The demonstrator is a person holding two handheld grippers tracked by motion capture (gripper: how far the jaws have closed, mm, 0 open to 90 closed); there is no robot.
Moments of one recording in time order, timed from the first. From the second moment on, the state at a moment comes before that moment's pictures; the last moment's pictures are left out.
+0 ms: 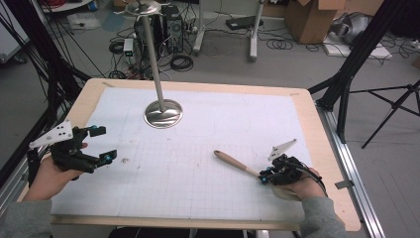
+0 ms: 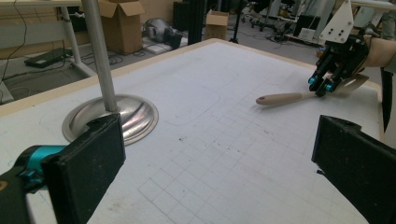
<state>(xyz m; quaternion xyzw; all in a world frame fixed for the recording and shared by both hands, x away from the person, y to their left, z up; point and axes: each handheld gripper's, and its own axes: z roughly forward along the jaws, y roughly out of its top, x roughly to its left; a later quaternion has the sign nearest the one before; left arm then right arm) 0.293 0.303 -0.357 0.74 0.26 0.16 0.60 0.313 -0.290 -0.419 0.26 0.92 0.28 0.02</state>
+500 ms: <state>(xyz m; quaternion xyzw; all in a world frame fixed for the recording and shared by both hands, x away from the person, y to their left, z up) 0.292 0.303 -0.357 0.74 0.26 0.16 0.60 0.312 -0.296 -0.407 0.26 0.91 0.32 0.03</state>
